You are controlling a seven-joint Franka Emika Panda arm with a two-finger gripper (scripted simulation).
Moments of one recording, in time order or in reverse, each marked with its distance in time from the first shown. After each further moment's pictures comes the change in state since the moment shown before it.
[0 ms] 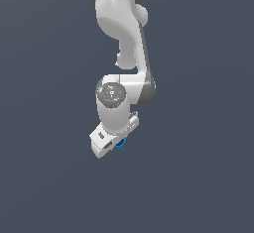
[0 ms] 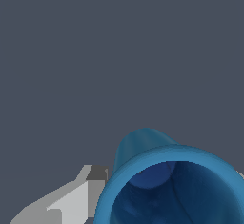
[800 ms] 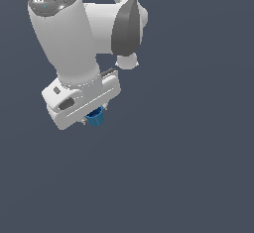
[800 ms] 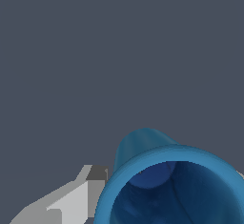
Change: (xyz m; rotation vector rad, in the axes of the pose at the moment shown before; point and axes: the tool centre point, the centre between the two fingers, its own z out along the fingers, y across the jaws) arm -0.060 0.037 -0.171 -0.001 0.002 0.000
